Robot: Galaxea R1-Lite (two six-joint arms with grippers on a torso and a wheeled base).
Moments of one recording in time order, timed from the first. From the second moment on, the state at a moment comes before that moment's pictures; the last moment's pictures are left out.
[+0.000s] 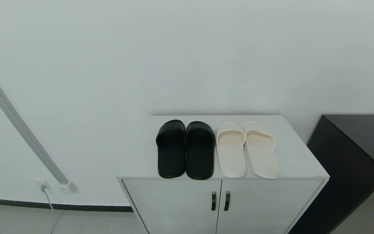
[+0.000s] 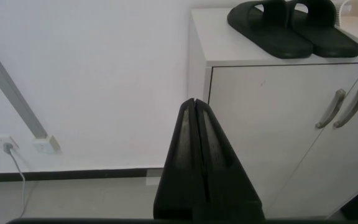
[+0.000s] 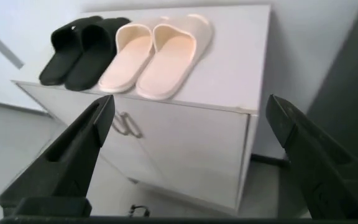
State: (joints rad) left arm 0.00 0.00 0.00 0.00 0.00 0.02; right arm 0.29 0.77 -0.40 -0.18 0.07 0.15
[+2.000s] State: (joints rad) left arm 0.00 0.00 0.00 0.01 -0.01 0.02; right arm 0.73 2.00 -1.06 -0.60 -0.69 0.31
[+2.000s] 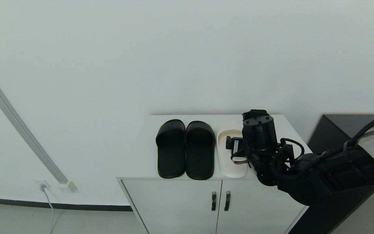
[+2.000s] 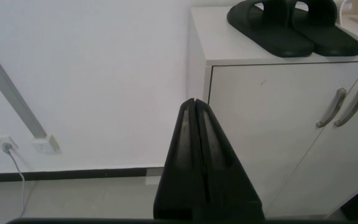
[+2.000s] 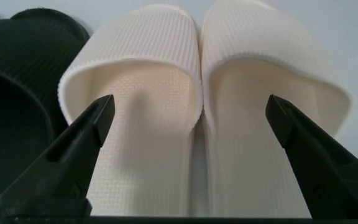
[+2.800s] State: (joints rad) left arm 0.00 0.00 0.00 0.01 -0.01 0.02; right arm 0.69 2.05 -1.13 -0.62 -0.66 0.25
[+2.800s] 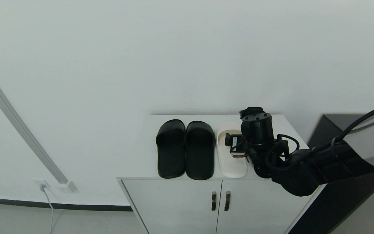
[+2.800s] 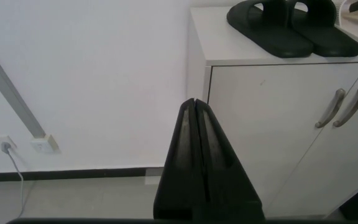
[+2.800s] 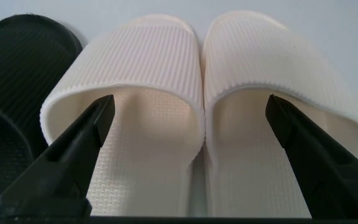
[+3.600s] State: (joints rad) left arm 0.00 0.00 0.00 0.00 -0.01 0.01; right arm 0.67 2.07 -1.14 -0.64 -0.66 0.23
